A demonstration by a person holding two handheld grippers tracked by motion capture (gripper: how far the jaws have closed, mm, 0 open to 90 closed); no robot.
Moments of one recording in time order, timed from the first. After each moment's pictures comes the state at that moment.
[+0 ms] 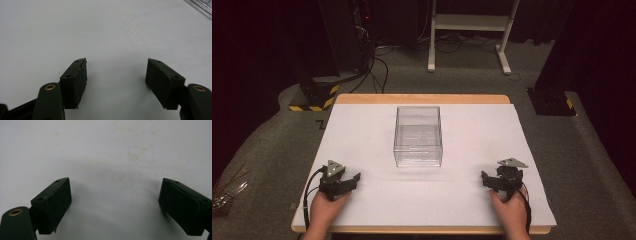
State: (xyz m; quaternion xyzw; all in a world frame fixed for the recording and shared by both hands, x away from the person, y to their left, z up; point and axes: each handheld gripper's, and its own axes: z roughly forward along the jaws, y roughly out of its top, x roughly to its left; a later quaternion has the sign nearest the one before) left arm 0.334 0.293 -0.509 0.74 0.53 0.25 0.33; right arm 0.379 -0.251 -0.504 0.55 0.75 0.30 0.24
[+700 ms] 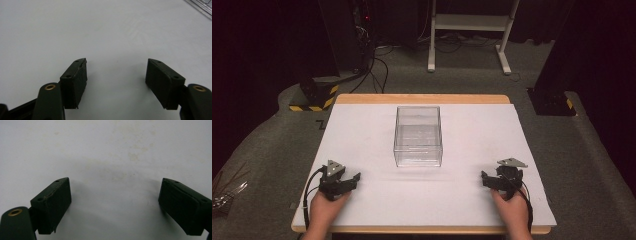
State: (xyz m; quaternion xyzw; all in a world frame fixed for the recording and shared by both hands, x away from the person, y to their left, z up) left arm 0.334 0.293 -0.508 0.74 0.53 0.25 0.33; right arm 0.379 -0.250 -0.503 0.55 0.75 0.30 0.24
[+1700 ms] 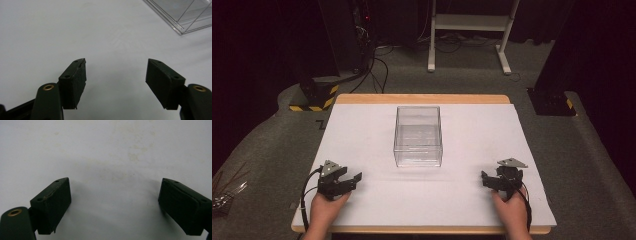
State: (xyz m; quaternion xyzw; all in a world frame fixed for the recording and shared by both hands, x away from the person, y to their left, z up) left arm 0.327 0.293 -0.496 0.72 0.53 0.21 0.39; right arm 0.379 -0.250 -0.504 0.55 0.74 0.30 0.24
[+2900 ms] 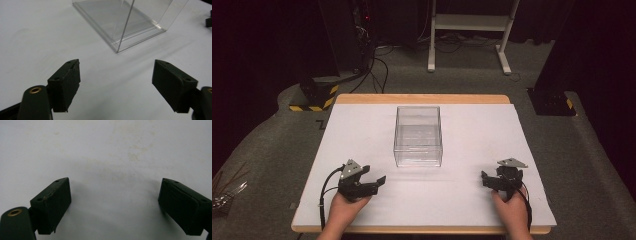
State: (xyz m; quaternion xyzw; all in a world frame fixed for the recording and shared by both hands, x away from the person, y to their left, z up) left arm 0.322 0.227 -0.474 0.75 0.45 0.18 0.45; right arm 0.379 -0.250 -0.504 0.55 0.74 0.30 0.24
